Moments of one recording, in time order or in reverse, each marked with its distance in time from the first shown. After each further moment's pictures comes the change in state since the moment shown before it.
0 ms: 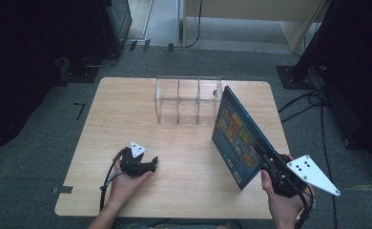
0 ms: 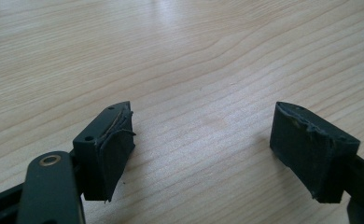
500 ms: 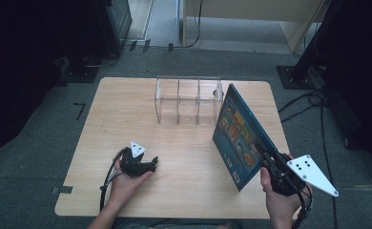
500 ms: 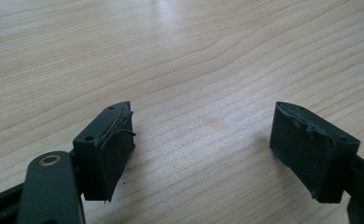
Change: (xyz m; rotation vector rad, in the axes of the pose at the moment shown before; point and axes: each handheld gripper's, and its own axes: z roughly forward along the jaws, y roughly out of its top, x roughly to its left) left arm 0.000 0.000 0.000 -0.002 0.000 0.000; right arm 0.002 0.001 0.003 -0.028 -0.042 0.025
